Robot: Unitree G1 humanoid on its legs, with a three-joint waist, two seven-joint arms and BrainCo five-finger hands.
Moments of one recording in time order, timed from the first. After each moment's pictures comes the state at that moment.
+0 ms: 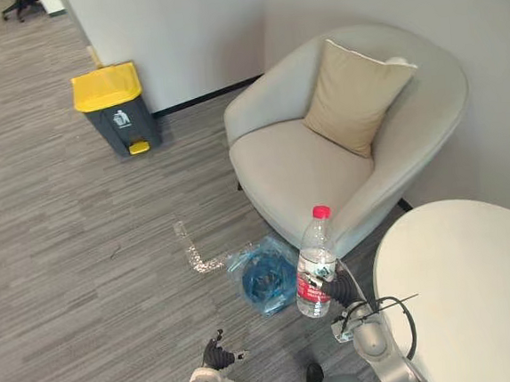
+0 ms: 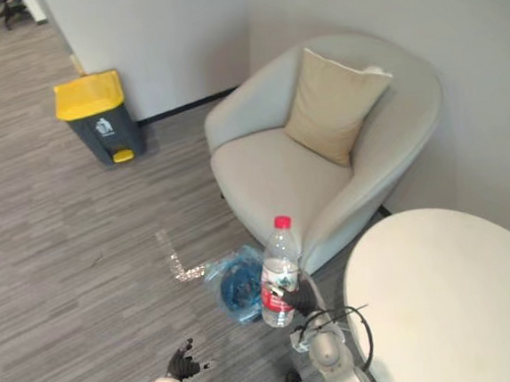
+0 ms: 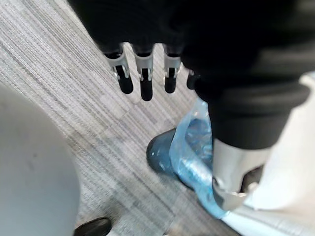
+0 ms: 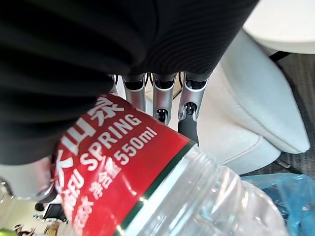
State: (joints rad) left arm 0.01 0.07 -0.15 1.00 0.19 -0.16 0.17; right arm 0.14 -0.12 0.22 0.26 -0.33 -0.23 -0.22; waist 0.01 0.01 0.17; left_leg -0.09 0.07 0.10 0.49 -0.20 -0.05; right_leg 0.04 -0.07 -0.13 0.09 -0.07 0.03
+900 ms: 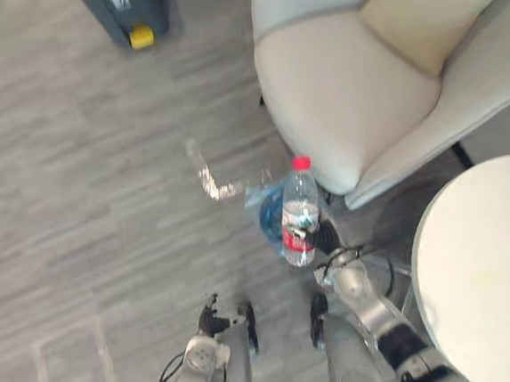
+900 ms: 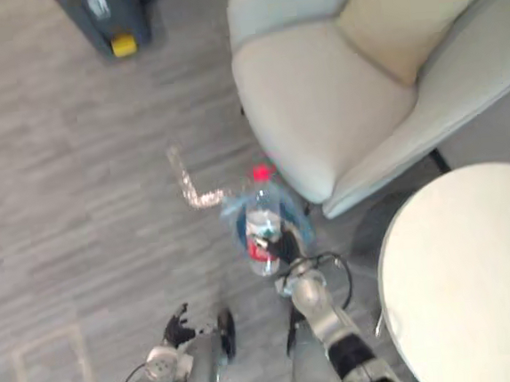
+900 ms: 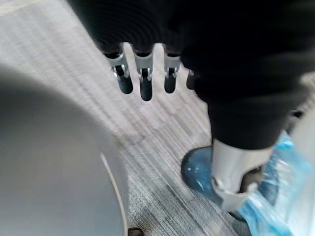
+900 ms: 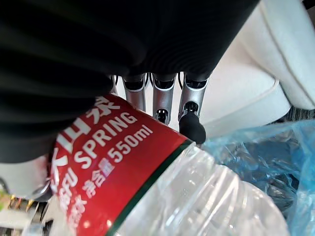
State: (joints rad) left arm -0.12 0.10 -0.15 0.90 0.10 -0.19 0.22; right arm -0.34 -0.18 0.28 0.46 -0.36 -0.21 -0.31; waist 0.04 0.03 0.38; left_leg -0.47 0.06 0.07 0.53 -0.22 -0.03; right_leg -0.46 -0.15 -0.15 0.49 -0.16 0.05
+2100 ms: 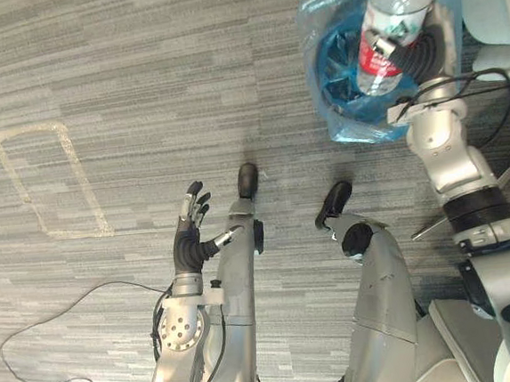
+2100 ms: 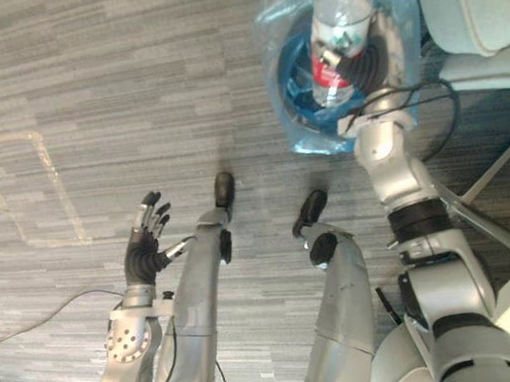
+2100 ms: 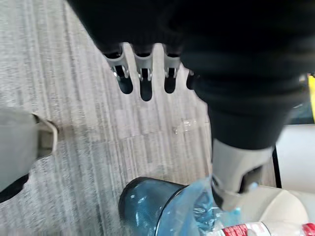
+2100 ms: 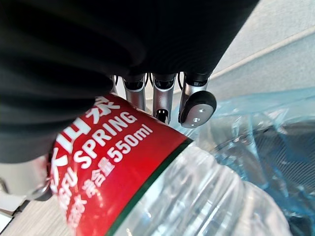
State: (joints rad) left arm 0.18 0.09 -0.15 -0.19 -0.03 -0.28 0.13; right arm -0.92 -0.64 0.16 0.51 -0.21 -0.16 -0.42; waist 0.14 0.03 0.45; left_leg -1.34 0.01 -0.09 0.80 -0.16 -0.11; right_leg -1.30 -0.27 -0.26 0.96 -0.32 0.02
